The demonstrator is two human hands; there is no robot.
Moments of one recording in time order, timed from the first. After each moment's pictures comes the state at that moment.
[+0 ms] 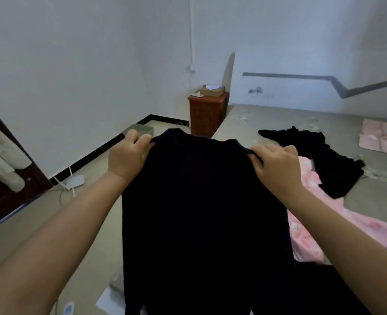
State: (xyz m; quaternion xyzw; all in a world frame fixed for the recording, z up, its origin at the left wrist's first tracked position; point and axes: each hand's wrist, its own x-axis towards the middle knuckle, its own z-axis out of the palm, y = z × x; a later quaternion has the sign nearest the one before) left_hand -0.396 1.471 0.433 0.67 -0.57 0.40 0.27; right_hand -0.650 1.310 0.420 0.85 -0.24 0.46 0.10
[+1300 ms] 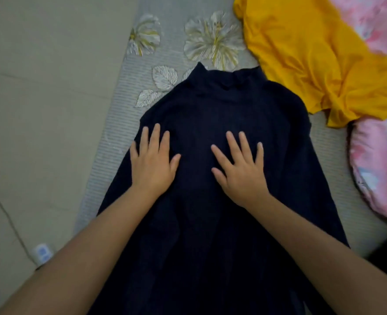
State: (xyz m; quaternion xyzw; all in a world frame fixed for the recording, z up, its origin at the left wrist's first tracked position) left_hand -0.282 1.258 -0.067 0.83 -0.53 -0.16 0.02; right_hand -0.463 1.187 -0.056 0.92 -0.39 -0.03 -0.07
